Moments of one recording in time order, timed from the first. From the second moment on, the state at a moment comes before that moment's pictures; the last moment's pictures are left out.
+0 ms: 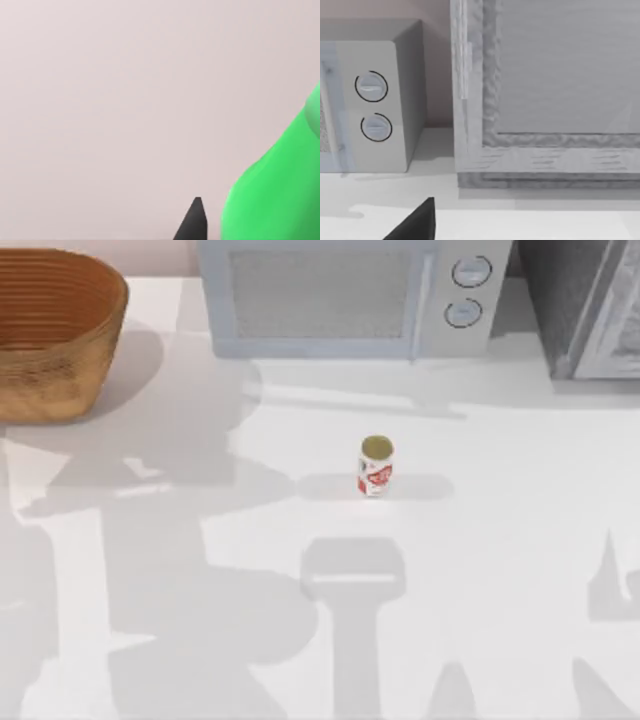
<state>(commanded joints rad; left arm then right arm) 0.31 1.65 0.98 0.67 0.10 0.08 0.00 0.00 0.00 0.00 0.00 0.00</state>
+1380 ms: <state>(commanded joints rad) 0.12 1.80 1.26 0.33 0.15 0.05 0.00 0.00 0.00 0.00 0.00 0.00</state>
